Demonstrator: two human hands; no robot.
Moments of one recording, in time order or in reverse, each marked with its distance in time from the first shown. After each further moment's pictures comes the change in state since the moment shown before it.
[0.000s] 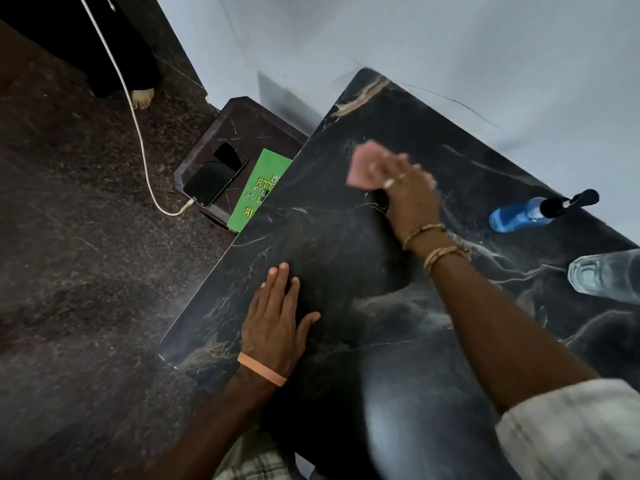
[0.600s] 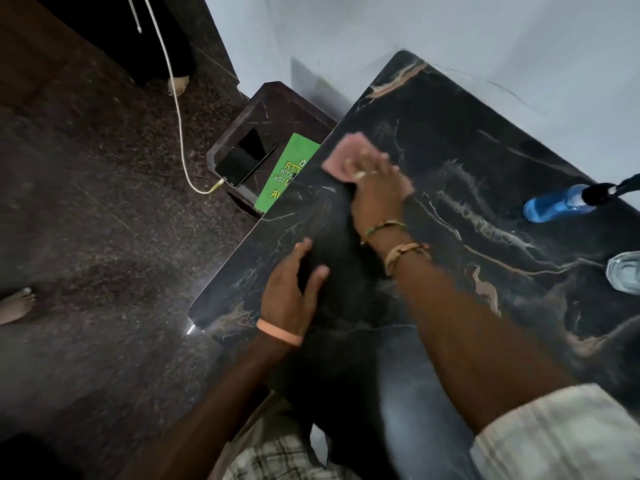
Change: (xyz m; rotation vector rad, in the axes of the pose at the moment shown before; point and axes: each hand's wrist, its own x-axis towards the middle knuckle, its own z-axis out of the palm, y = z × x) left_hand 0.007 -0.004 -0.018 -0.628 0.119 -0.228; right_hand -0.003 -0.108 0.018 0.092 -0.137 0.111
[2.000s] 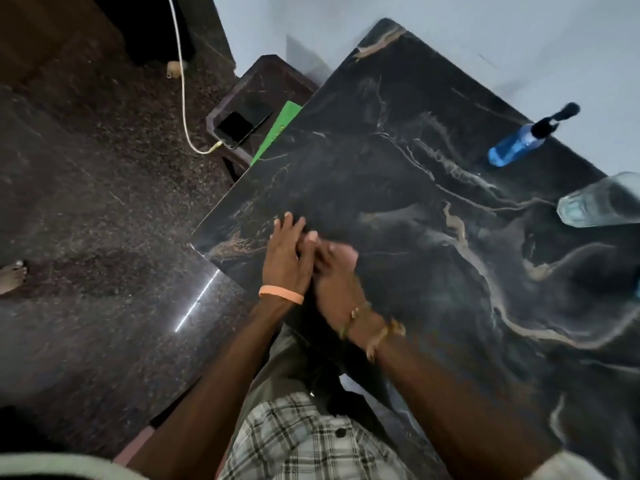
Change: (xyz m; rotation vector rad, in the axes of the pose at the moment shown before) left_hand -0.077 0.001 0.012 -0.007 -0.037 -0.123; right_hand -0.246 -0.033 0.052 0.002 -0.089 -0.457
